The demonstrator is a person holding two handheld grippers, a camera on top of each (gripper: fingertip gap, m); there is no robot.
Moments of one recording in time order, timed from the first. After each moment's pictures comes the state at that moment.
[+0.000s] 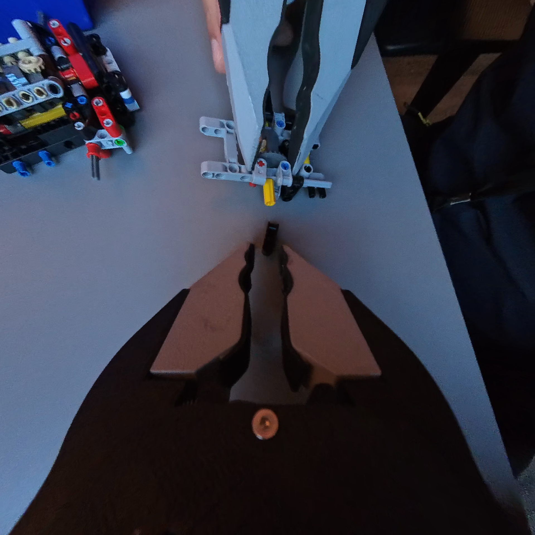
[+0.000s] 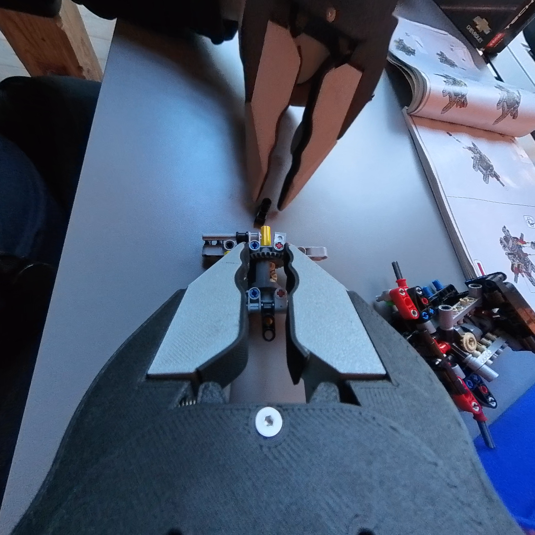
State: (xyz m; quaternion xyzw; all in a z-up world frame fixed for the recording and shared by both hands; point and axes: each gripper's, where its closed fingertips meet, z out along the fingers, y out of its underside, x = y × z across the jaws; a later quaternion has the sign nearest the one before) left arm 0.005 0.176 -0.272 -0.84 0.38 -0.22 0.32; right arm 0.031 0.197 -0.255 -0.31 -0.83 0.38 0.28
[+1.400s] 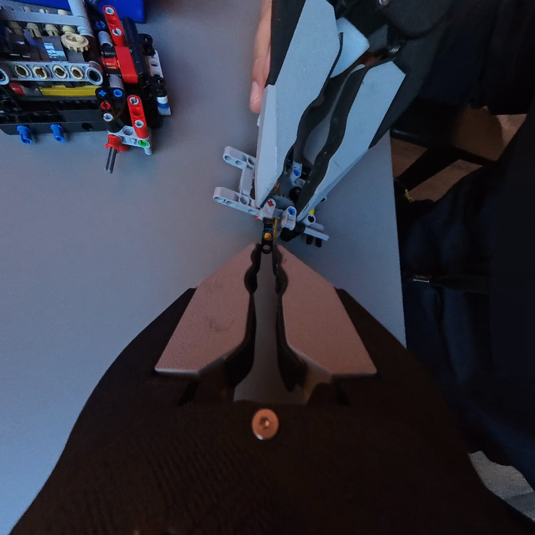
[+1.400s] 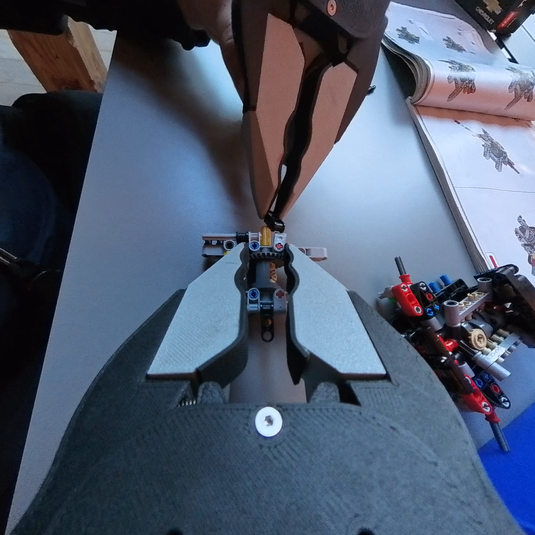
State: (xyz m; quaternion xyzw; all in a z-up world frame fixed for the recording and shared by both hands) left arm 0.019 0.192 -0.259 -0.88 0.25 -0.26 0.31; right arm 0.030 0.199 -0.255 -0.33 -0.82 0.39 0.26
